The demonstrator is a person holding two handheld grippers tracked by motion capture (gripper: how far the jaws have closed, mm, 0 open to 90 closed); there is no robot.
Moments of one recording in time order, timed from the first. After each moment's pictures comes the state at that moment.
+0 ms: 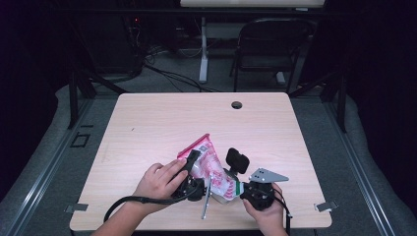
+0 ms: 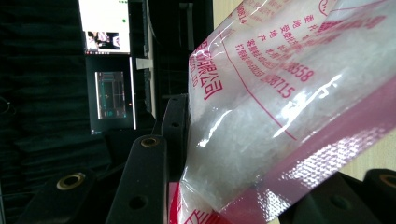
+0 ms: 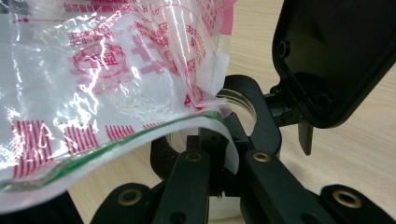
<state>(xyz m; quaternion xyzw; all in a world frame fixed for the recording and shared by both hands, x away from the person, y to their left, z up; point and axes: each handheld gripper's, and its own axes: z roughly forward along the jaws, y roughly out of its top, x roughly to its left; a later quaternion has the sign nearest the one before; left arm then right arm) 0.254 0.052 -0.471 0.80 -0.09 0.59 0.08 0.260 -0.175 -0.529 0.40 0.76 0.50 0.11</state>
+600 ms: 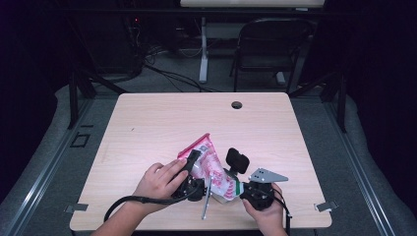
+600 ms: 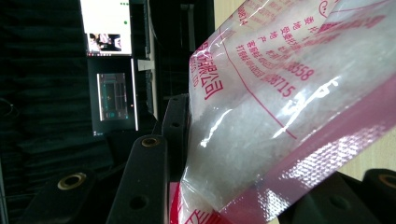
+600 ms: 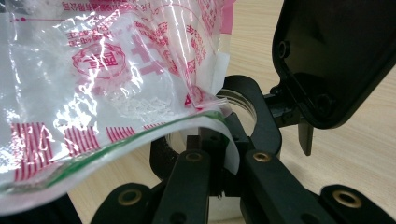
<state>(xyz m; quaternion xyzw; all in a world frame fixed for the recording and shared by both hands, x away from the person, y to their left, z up) 0.253 0.051 -0.469 0.80 -0.10 0.59 0.08 0.261 -0.175 -0.530 0.40 0.76 0.50 0.12</state>
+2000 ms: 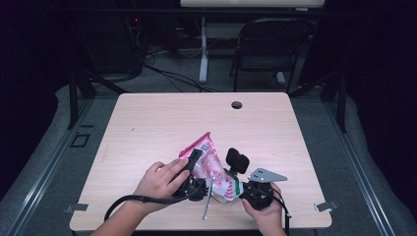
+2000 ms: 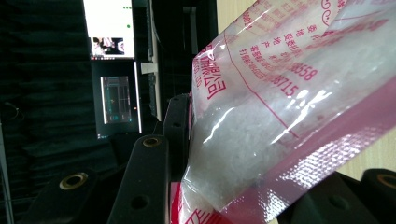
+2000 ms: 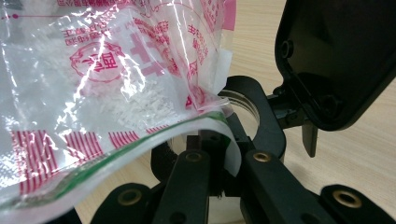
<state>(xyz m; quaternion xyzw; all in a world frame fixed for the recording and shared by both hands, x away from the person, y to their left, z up) 0.252 0.048 -0.465 0.80 -0.10 0.59 0.08 0.262 -0.173 -0.531 0.40 0.76 0.50 0.11</state>
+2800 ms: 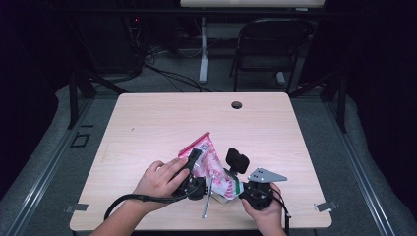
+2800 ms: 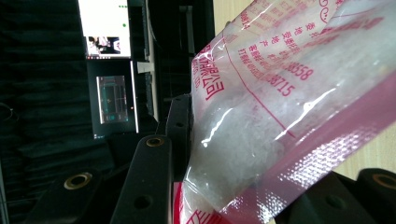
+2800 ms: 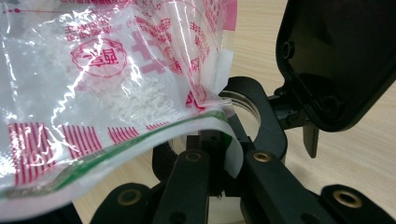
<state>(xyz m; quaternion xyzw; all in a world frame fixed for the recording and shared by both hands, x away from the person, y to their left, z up) 0.255 0.049 -0.464 0.80 -0.10 0.59 0.08 0.262 -0.172 -0.531 0.40 0.76 0.50 0.11</state>
